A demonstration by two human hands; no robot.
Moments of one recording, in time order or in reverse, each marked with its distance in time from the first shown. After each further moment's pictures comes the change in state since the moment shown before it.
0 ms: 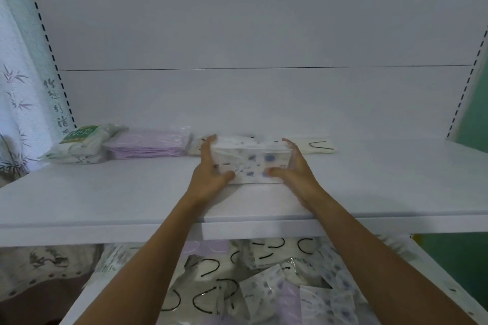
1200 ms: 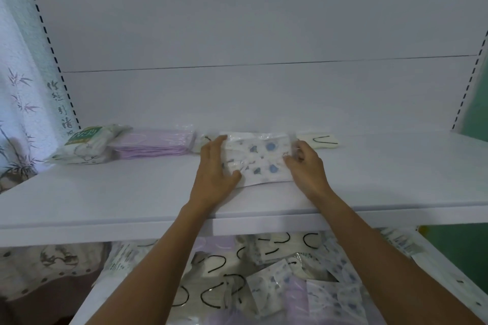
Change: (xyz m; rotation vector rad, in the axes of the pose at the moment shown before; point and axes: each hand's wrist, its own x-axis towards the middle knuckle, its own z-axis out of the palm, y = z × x) left_hand -0.007 -0.001 0.002 0.376 0.115 0.260; right_hand -0.017 -0.013 0.003 -0.325 0.235 -0.051
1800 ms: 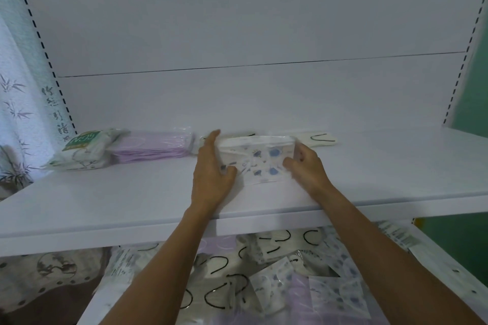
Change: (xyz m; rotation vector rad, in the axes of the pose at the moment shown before) left_hand -0.004 0.011 -0.007 -0.061 0.079 -0.062; right_hand 0.001 0.002 -0.001 0.061 -0.057 -0.016
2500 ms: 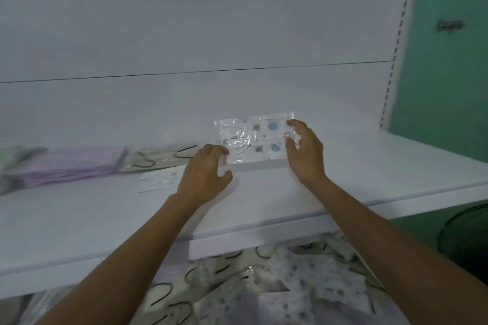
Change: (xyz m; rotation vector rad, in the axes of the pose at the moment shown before) left_hand 0.040 0.053 0.114 0.301 -0.261 0.220; right_hand 0.052 0.033 -0.127 -0.279 0.402 -0.269
